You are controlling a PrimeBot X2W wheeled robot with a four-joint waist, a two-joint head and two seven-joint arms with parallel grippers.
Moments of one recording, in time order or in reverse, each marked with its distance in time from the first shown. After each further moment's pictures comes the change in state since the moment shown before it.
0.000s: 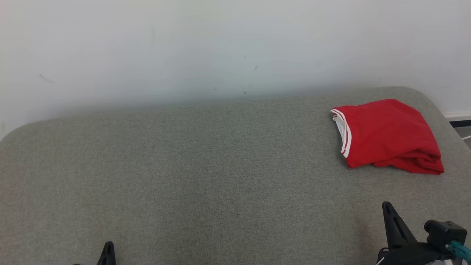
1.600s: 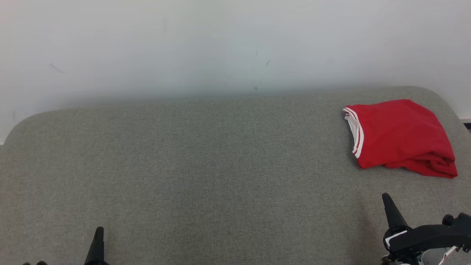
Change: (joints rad) left arm -0.103 -0.010 0.104 0.061 -0.738 -0.121 0.121; right arm -0.062 0.121 -0.170 0.046 0.564 0.120 0.173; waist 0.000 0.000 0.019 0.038
